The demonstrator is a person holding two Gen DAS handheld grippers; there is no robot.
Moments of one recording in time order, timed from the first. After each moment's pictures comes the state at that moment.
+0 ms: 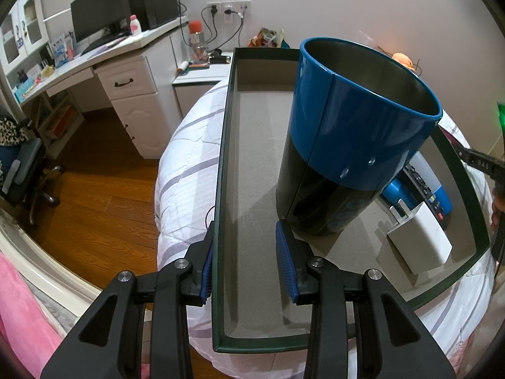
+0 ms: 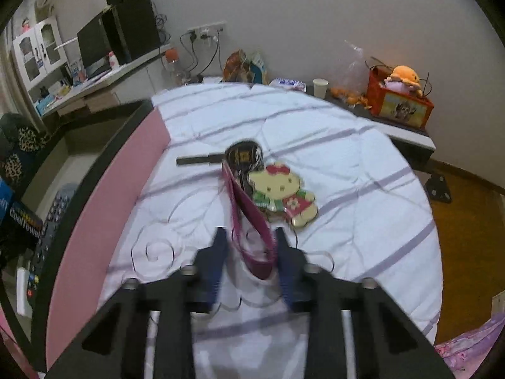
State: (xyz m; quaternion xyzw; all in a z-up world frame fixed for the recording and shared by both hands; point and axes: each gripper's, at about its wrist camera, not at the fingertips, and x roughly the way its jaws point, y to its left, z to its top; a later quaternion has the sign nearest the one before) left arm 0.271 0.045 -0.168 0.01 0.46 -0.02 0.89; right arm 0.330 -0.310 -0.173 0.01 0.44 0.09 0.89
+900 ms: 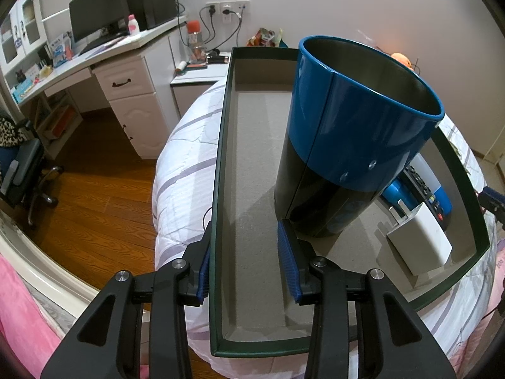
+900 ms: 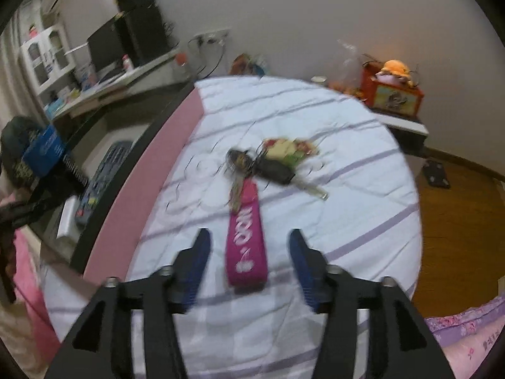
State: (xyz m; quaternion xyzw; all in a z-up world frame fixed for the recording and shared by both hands) left arm 0.273 0.044 -0.171 0.01 0.46 -0.02 0.89; right arm 0.235 -0.307 -0.155 0.03 0.43 0.09 0.90
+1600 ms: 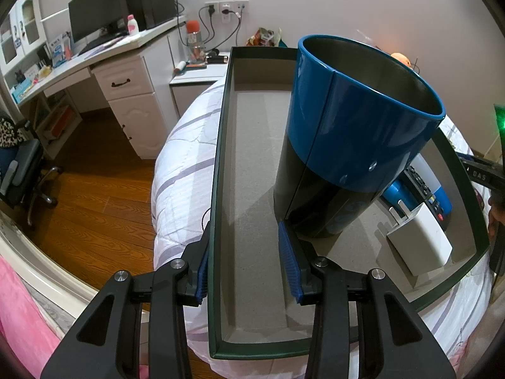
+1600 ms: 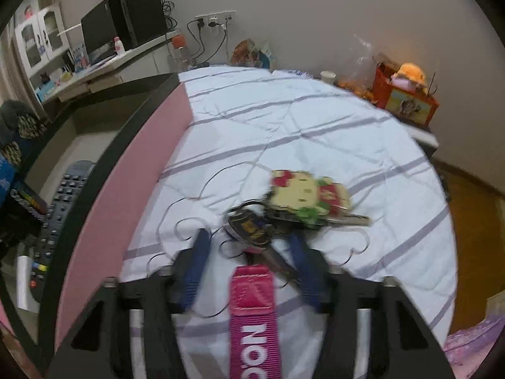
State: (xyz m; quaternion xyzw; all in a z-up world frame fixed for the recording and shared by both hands) left arm 0.280 0.039 -0.174 0.01 0.46 -0.02 0.89; right arm 0.319 -0.281 -0.178 -0.01 0.45 0.09 0.89
